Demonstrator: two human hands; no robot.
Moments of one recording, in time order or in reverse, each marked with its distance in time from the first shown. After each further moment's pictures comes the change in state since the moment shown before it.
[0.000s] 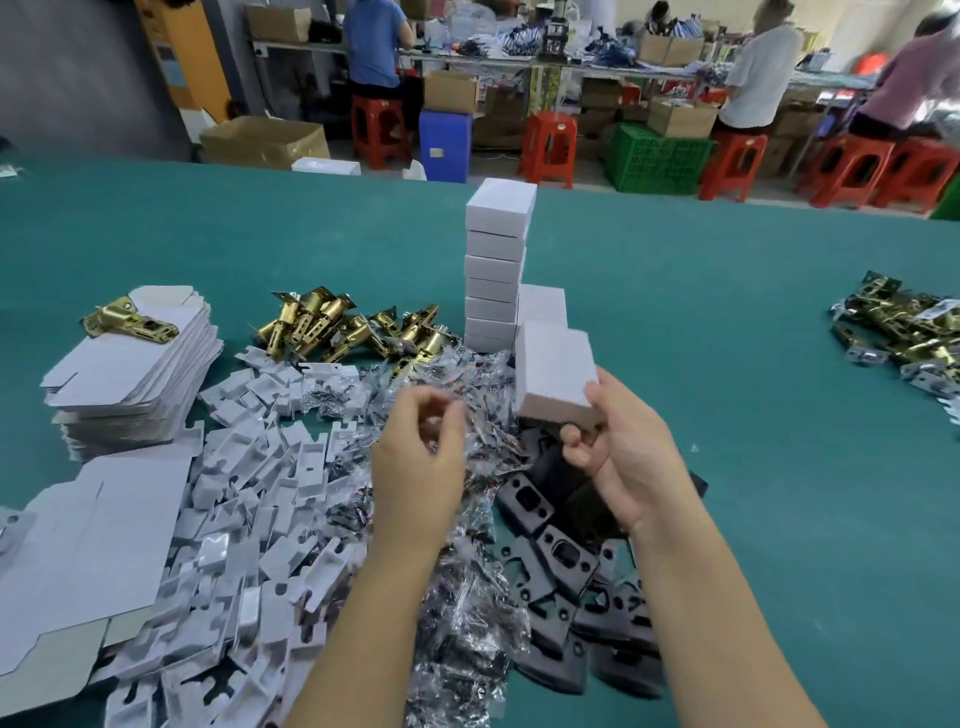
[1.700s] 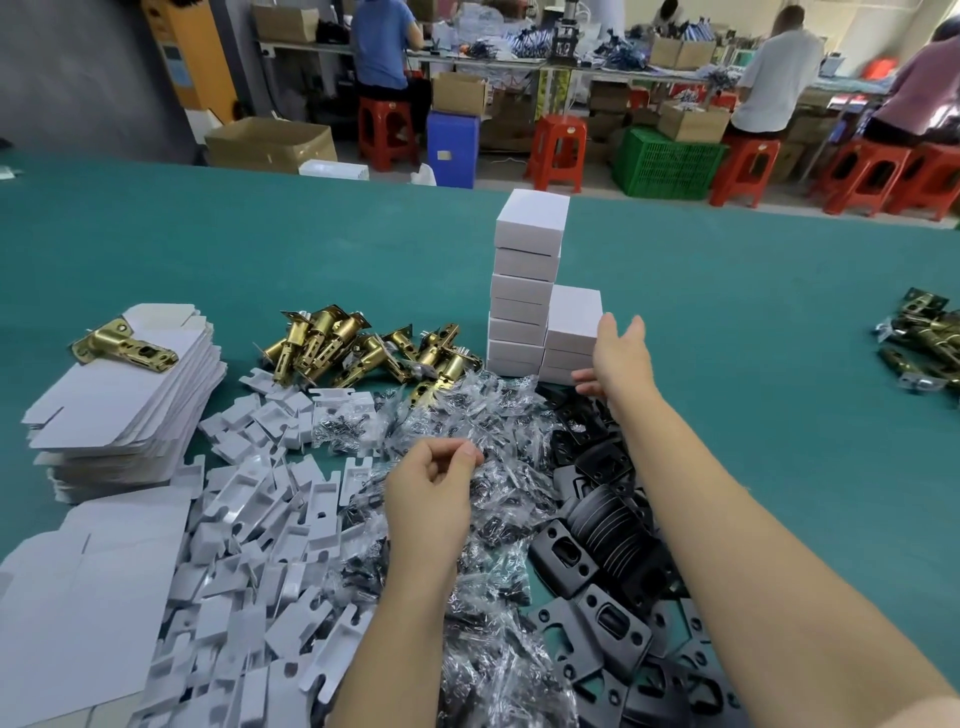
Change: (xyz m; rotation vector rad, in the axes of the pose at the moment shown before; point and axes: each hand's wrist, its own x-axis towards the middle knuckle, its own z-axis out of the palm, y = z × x) left_hand 0.036 -0.048 0.009 -0.310 0.035 -0.366; right_hand 0.167 -0.020 0.026 -0.681 0.331 -0.112
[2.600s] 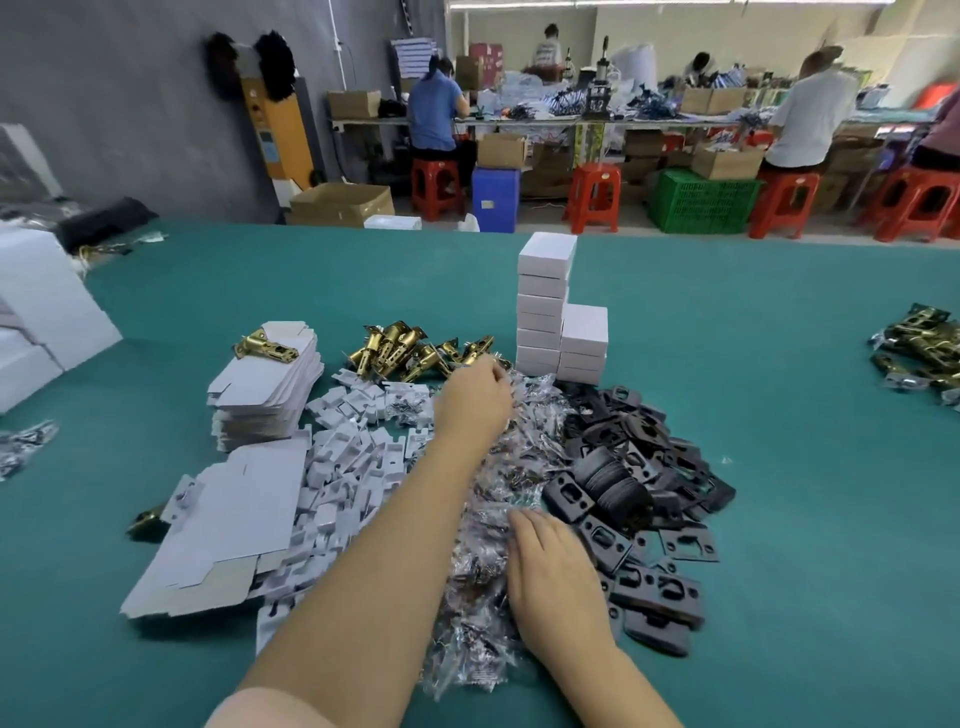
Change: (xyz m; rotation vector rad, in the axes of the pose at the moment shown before) left_hand 0.014 0.072 0.007 1.009 -0.021 0.419; right_hand -0.276 0.130 -0.003 -0.835 -0.093 -0.842
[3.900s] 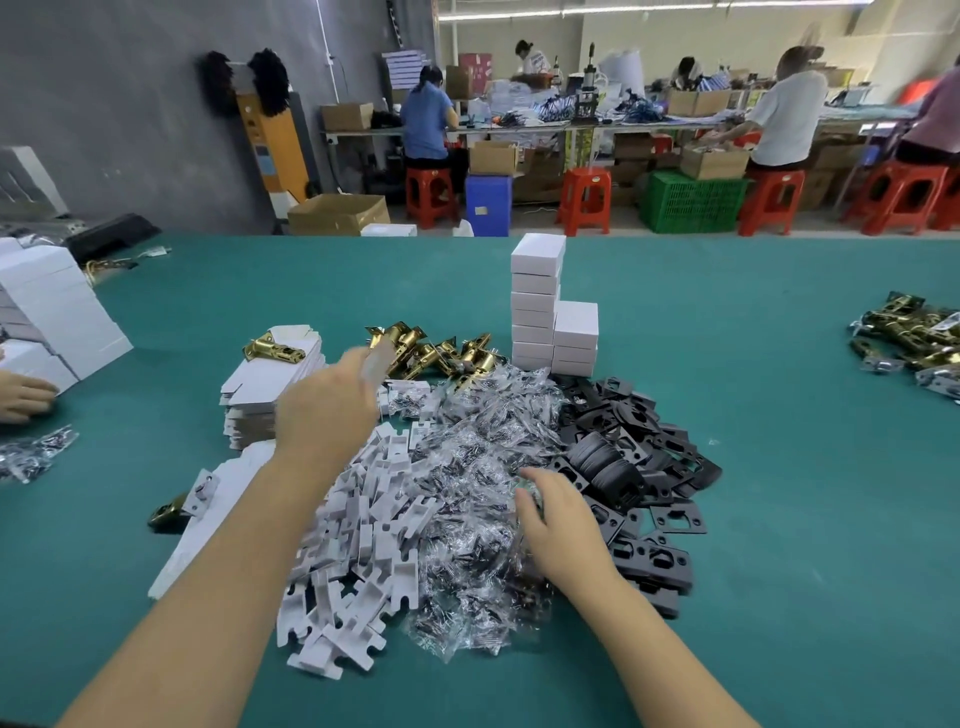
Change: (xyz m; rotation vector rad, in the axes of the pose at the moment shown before) left_hand -0.061 -0.078 -0.131 0.402 0.315 0.225; right_hand 0.024 0.008 -0.027 0.437 -0.156 0.225
